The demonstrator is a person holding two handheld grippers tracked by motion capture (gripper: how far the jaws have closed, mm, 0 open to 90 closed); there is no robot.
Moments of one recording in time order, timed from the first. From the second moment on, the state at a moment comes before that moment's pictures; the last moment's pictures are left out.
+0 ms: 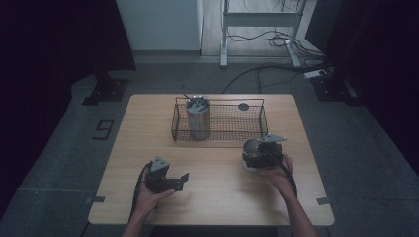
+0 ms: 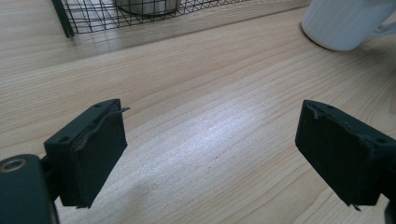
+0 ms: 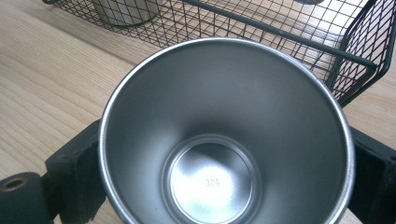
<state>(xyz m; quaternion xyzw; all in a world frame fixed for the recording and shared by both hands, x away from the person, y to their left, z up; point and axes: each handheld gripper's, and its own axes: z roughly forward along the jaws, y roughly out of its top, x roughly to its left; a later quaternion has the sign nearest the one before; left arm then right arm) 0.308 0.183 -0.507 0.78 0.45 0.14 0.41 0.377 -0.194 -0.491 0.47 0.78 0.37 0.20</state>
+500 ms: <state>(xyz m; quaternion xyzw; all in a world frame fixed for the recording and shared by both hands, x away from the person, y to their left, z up) 0.310 0.186 -0.510 0.77 0.46 0.14 0.41 0.373 -0.199 -0.482 0.47 0.77 0.39 0.20</state>
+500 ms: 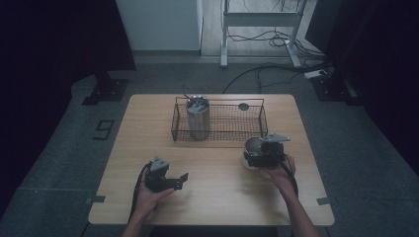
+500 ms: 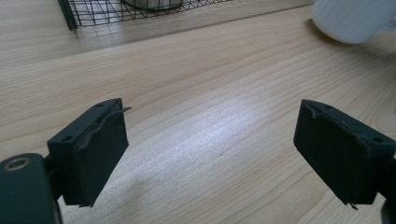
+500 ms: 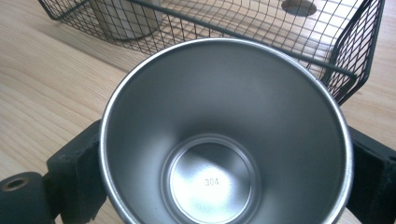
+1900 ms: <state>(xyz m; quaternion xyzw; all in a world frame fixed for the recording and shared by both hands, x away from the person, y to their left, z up) 0.310 0.188 -0.514 0.78 0.47 0.11 0.41 0.368 -0.185 -0.400 0.43 0.76 0.43 0.24</state>
